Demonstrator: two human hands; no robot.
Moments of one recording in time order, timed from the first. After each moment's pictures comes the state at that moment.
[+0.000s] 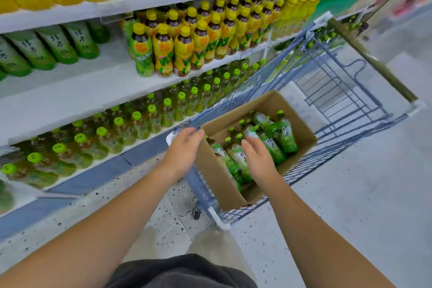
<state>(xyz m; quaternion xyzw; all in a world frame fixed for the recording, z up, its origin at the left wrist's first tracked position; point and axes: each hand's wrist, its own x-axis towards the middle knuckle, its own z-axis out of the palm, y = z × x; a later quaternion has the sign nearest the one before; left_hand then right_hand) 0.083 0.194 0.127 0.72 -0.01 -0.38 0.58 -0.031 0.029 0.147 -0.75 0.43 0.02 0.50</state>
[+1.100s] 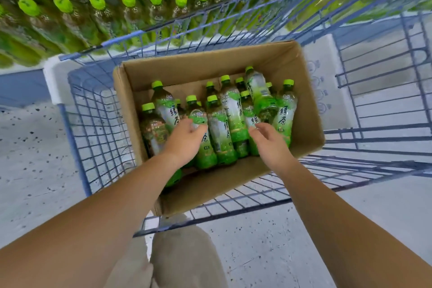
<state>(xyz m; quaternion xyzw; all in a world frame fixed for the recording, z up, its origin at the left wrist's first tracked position) 0.016 -0.042 -0.078 0.75 0.12 -0.46 0.46 -0.038 -0.251 -0.034 -0.78 0.39 0.26 0.42</state>
